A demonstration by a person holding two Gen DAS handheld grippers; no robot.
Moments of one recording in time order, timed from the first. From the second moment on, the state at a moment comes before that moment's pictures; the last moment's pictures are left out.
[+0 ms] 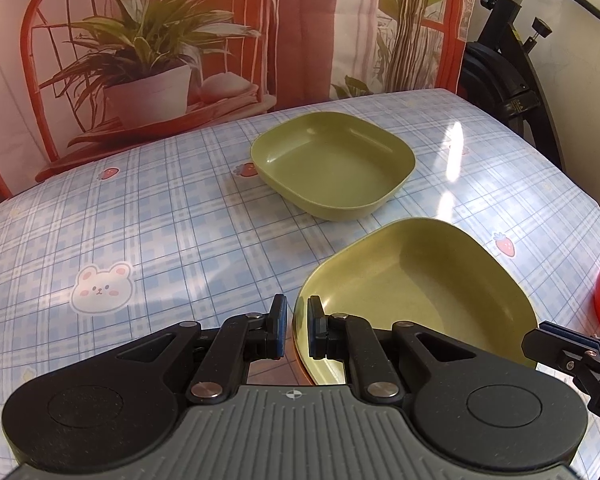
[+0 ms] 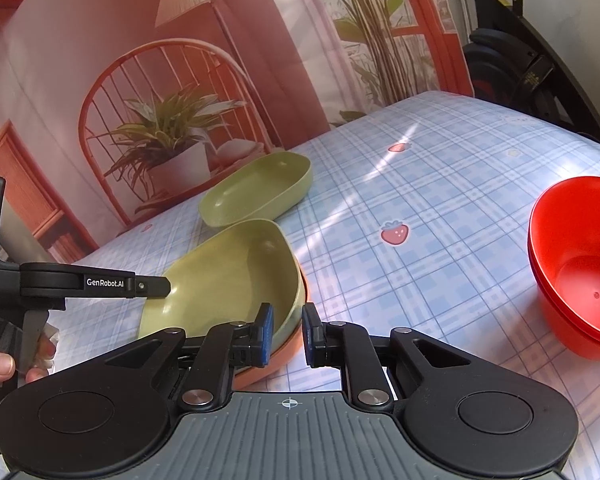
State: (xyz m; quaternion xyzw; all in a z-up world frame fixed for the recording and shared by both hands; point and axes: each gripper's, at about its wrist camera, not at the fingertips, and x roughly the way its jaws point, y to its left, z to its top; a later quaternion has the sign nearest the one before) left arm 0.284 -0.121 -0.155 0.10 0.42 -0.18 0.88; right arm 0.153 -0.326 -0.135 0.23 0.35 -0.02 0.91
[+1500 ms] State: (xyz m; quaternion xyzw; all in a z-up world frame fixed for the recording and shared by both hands) left arm 0.325 -0.058 -0.087 0.02 0.35 -0.13 0.93; right arm 0.217 -0.381 -0.064 0.16 0.28 -0.05 0.95
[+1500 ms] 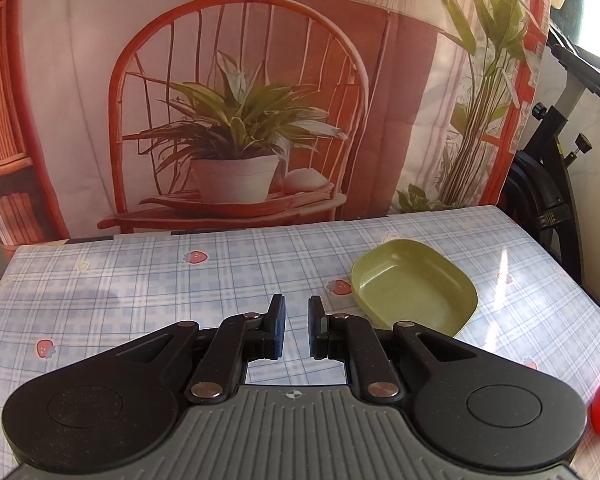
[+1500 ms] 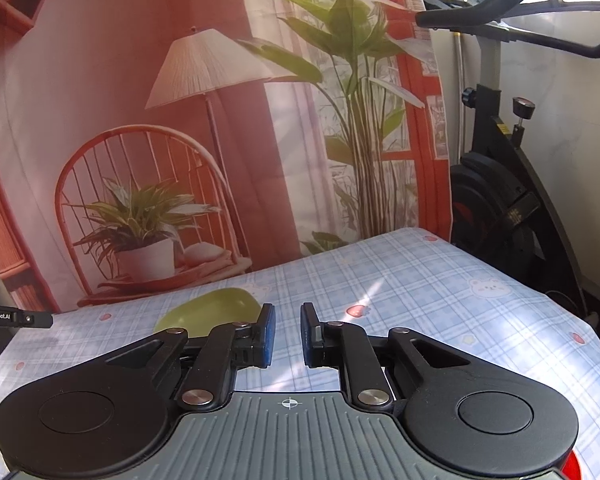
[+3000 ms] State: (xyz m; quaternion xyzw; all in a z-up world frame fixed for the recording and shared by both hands) left arm 0.423 -0.131 -0.188 -0.02 0.43 -0.20 0.88; right arm 0.378 -0.356 -0.165 0.16 0.44 -0.02 0.89
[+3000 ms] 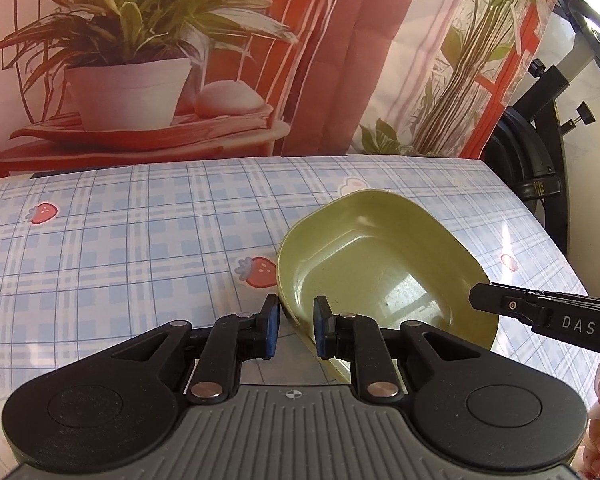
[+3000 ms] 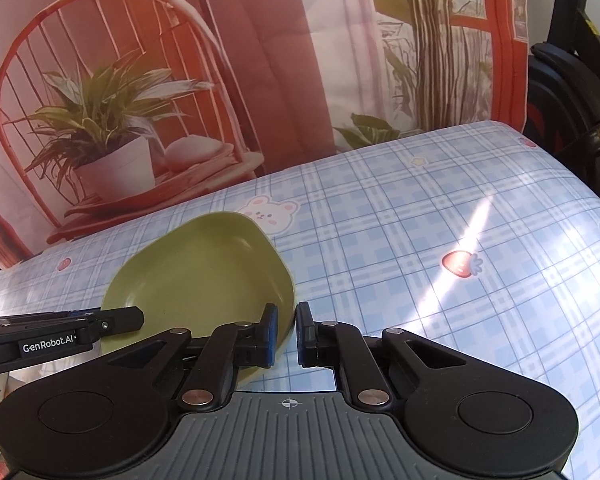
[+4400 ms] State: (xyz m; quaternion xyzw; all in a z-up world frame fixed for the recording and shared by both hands) left arm 0.289 -0.112 -0.117 0.02 0.38 -0.21 0.90; right arm 0.223 -0.340 -0.100 0.22 0.35 -0.02 0.91
